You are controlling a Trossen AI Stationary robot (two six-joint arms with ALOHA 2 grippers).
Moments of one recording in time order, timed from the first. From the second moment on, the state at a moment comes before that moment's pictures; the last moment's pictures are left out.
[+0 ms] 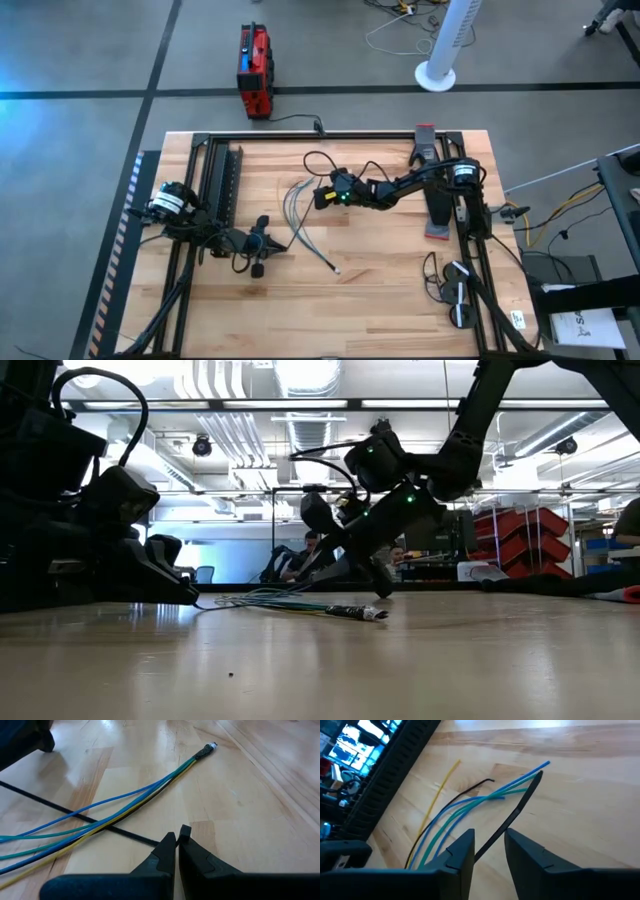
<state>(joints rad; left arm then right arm) -0.31 1.89 0.10 1.40 -0.27 -0.07 -0.20 2.14 0.98 0.57 0.16 0.88</state>
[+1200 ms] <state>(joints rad) -0.31 1.88 0.10 1.57 -0.27 -0.05 0.05 2.20 1.02 0.78 0.53 0.03</state>
